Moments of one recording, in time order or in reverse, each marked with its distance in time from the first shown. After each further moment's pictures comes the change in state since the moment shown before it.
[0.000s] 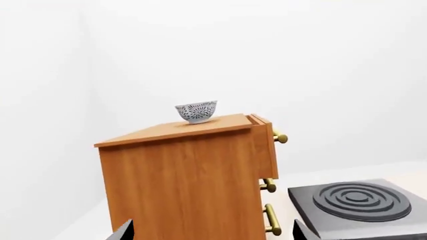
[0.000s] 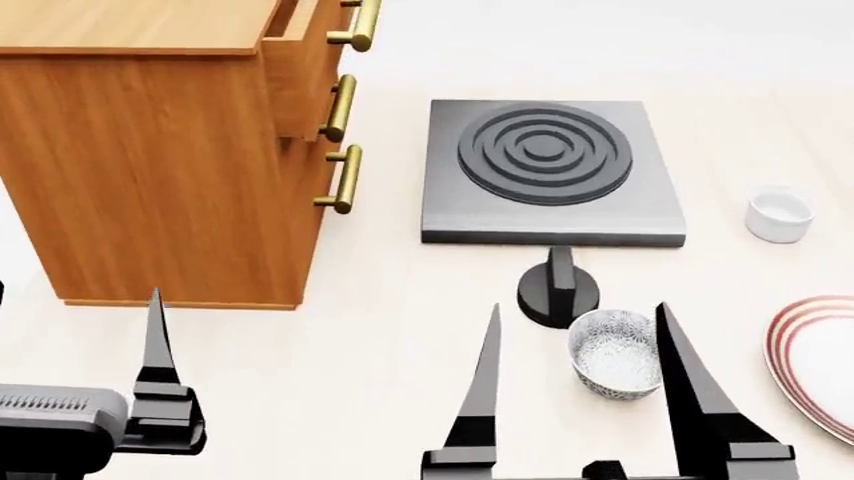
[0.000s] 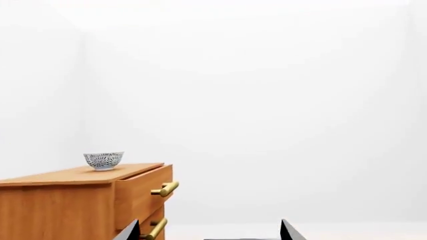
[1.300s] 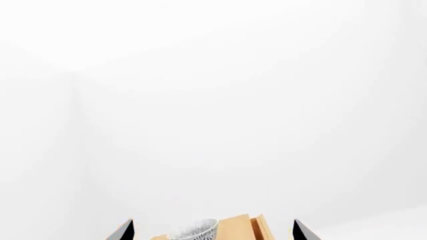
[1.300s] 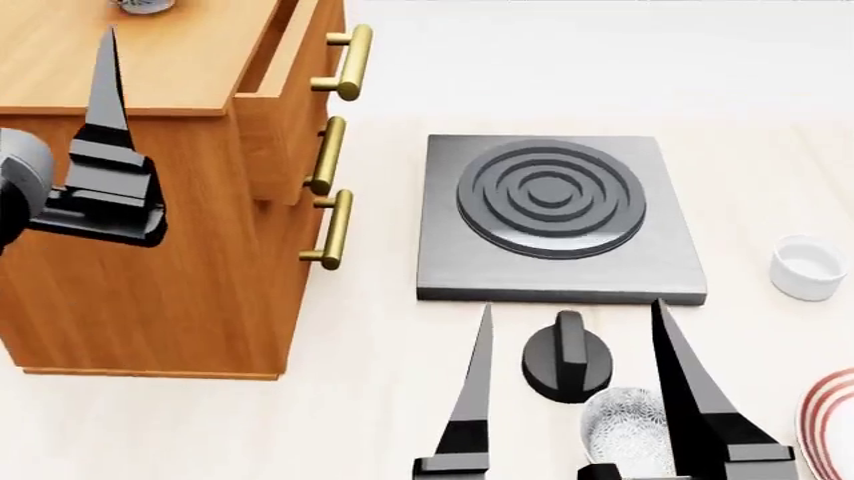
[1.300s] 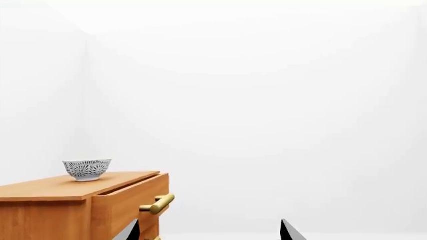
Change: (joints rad) left arm -0.620 -0.010 0.029 0.285 -0.071 -0.681 0.080; right arm 0.005 0.035 -0.031 -0.019 0.010 -0.017 0.031
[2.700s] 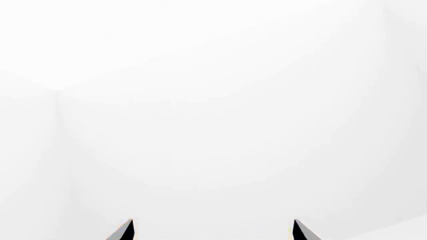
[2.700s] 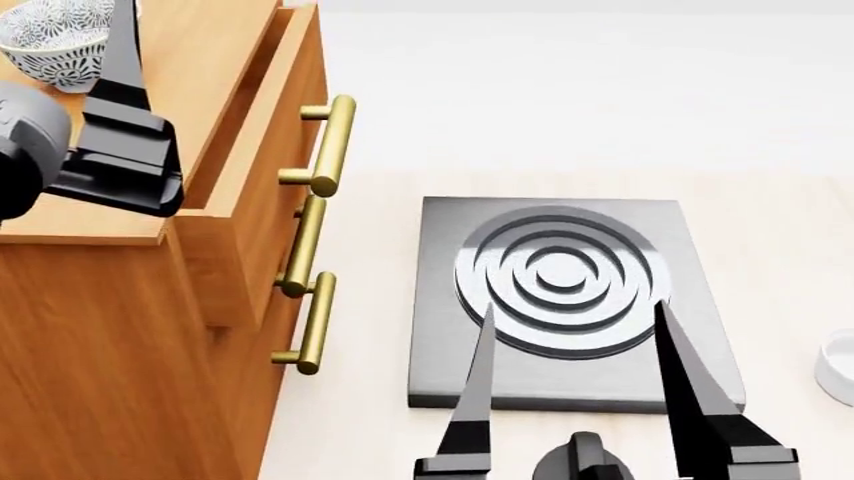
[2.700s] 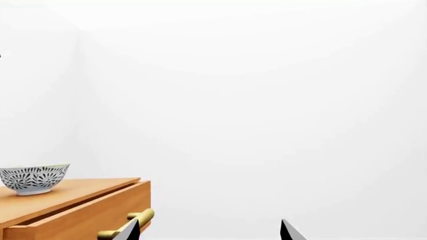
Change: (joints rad) left arm -0.145 0.007 0.059 0.031 -0.033 -0.112 -0.013; right arm 0.005 0.025 -0.016 -0.005 0.014 -0.005 0.033
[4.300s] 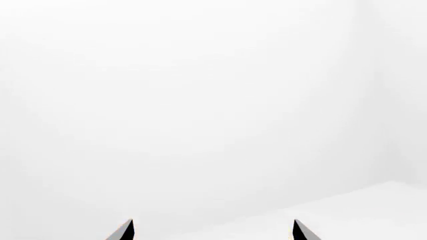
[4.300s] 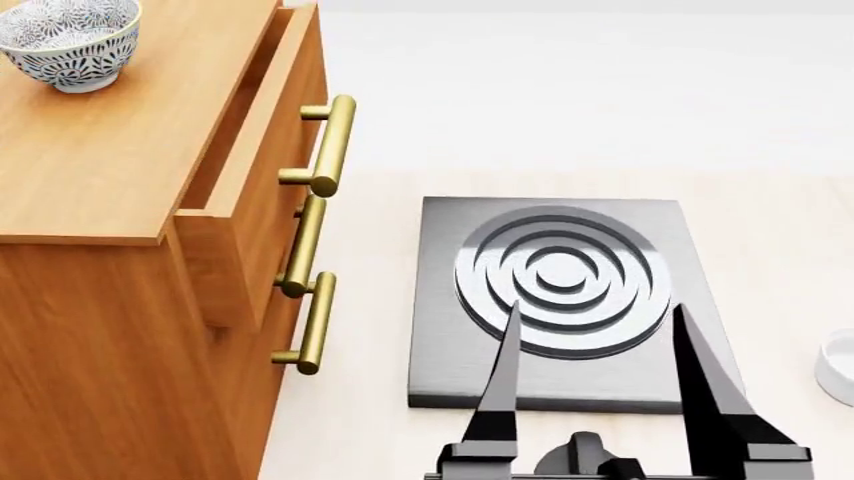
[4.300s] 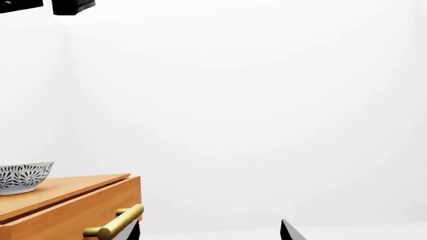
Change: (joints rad) left arm -0.699 0.219 -0.025 -1.171 -0.133 0.268 0.148; right arm 0.005 0.016 0.019 0.058 0.049 -0.041 0.016
